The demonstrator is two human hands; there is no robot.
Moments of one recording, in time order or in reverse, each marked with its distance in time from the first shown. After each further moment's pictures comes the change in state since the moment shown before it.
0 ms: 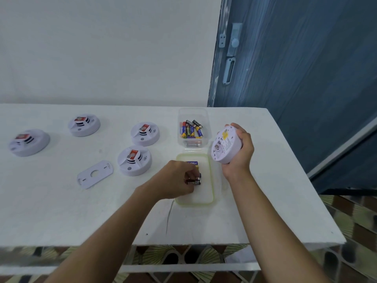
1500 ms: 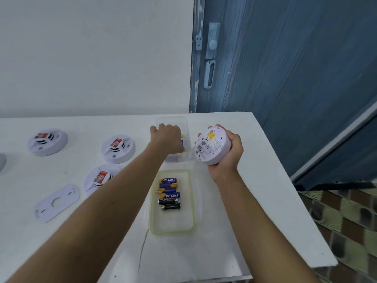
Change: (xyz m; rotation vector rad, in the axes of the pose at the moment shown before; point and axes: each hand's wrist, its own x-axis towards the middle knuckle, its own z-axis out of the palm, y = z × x) left_hand 0.188 -0.007 -0.025 0.617 0.096 -0.284; right_hand 0.058 -0.011 -0.008 0.056 -0.066 0.104
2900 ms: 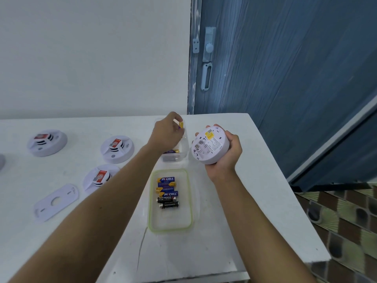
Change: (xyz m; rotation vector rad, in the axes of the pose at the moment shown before) left_hand -0.020 0.001 -0.015 -0.876 0.217 0.015; right_hand -0.010 -0.005 0.003 0.101 -0.017 0.006
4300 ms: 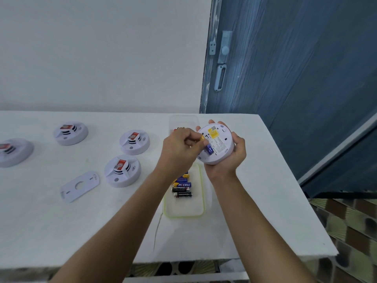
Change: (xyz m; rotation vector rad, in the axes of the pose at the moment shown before) left_hand -0.114 0.031 -0.021 -0.309 0.134 0.100; right_hand -0.045 0.020 0.028 0.158 -0.198 -0.003
